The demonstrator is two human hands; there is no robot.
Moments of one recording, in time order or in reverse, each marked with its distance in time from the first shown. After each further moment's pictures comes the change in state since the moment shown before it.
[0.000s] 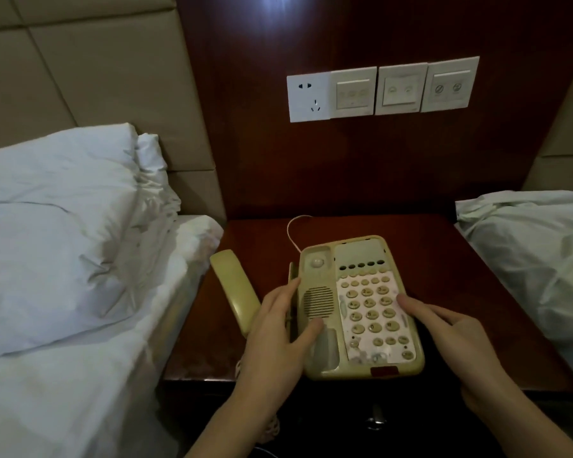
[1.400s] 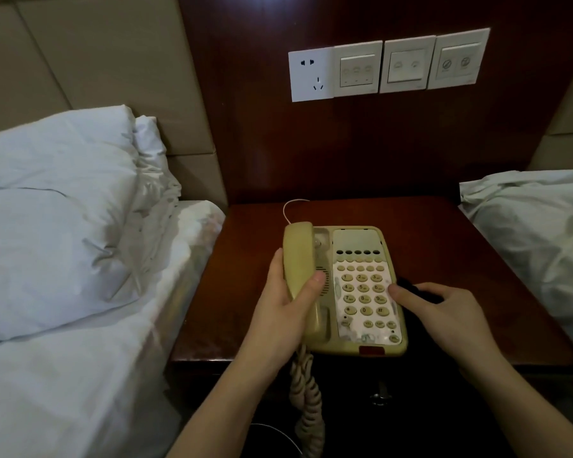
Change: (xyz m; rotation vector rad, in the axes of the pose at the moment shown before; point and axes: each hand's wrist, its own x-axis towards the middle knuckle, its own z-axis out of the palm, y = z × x) left_hand 0.002 0.020 -0.013 -0.450 -0.084 -0.106; right_hand 0.033 0.026 0.003 -0.311 0.145 -0.179
